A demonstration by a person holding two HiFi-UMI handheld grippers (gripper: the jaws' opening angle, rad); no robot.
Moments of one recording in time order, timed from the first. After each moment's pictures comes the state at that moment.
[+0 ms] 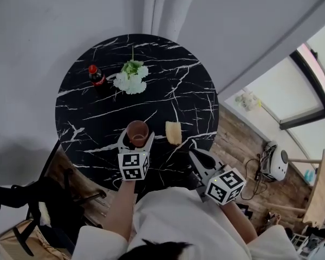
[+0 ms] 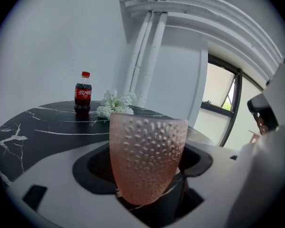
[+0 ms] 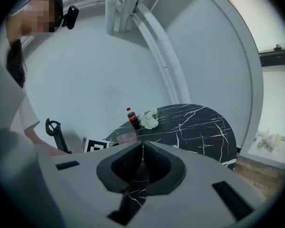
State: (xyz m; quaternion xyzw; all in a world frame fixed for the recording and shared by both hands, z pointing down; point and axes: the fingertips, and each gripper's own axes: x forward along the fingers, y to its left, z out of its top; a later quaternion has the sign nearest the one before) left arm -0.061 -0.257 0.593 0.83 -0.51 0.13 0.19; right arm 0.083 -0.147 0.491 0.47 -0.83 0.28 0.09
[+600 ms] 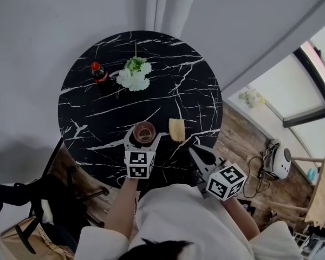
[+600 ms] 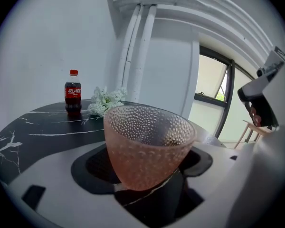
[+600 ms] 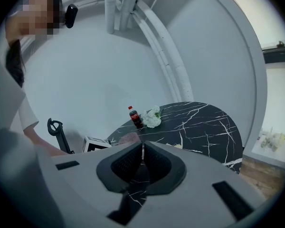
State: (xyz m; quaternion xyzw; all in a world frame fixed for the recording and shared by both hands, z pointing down) left arm -0.046 -0.246 0.605 0.85 -0.47 0.17 0.18; right arm 0.072 -0.153 0.496 0.45 -0.84 0.29 0.09
